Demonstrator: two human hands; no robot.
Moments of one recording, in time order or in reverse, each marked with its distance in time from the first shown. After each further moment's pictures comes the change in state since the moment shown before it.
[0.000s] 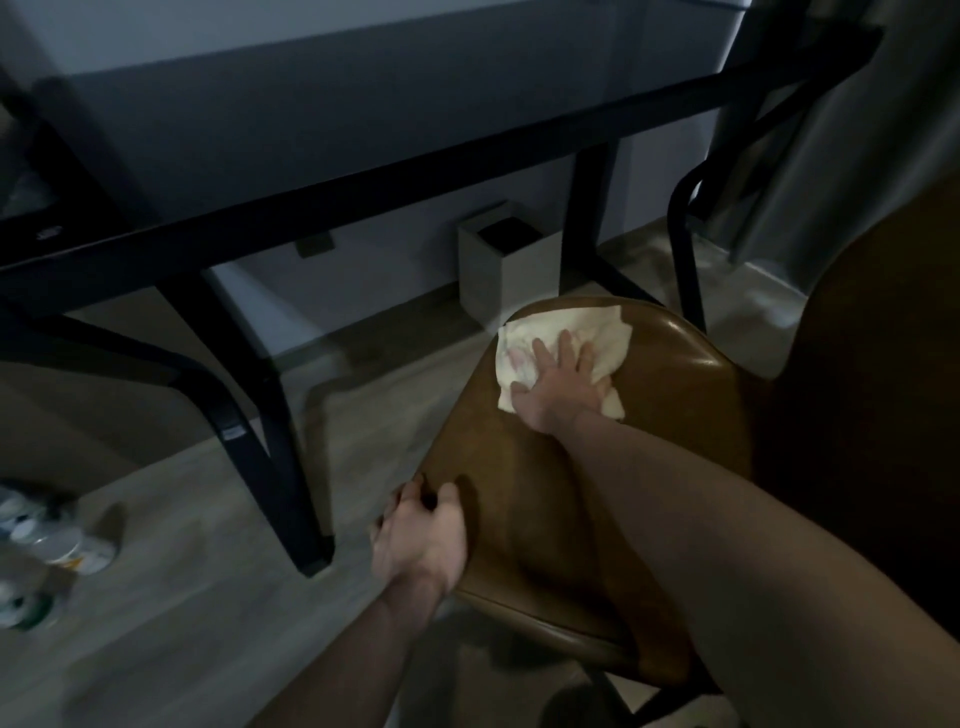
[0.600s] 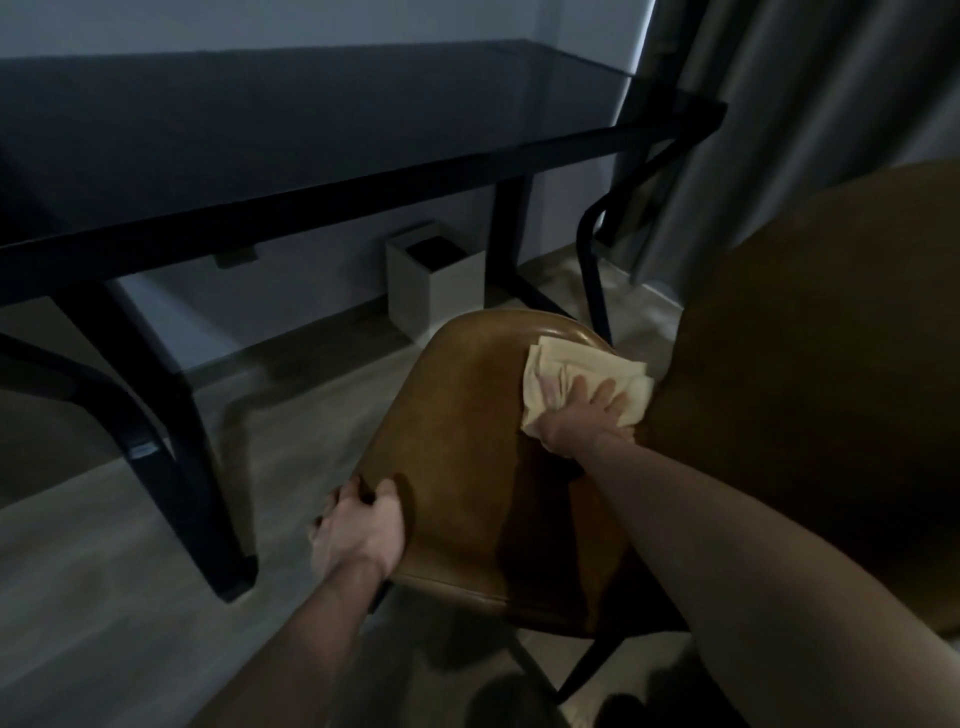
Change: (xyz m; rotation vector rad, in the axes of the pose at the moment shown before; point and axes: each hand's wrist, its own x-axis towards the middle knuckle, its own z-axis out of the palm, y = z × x) left_hand -0.001 0.000 0.000 0.053 -0.047 0.023; right_hand -0.061 0.096 -0.042 0.075 -0.047 0.436
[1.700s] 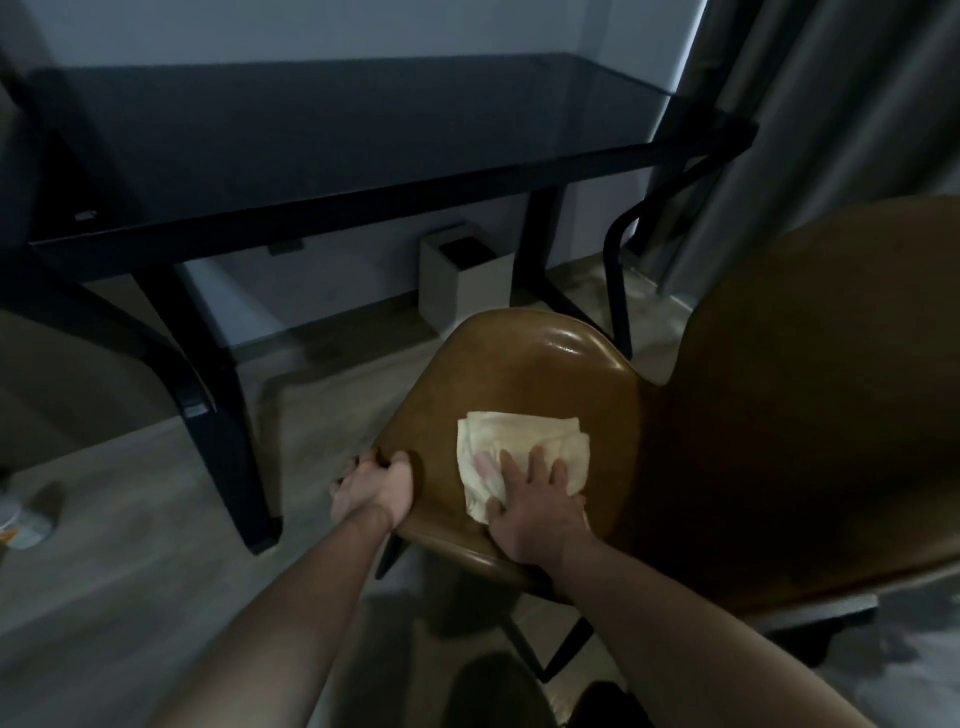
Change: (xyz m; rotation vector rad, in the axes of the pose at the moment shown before) left_hand -0.013 0.005 -0.009 -0.013 -0.052 -0.027; right_hand -0.135 0.032 0.049 -0.267 -0.157 -0.461
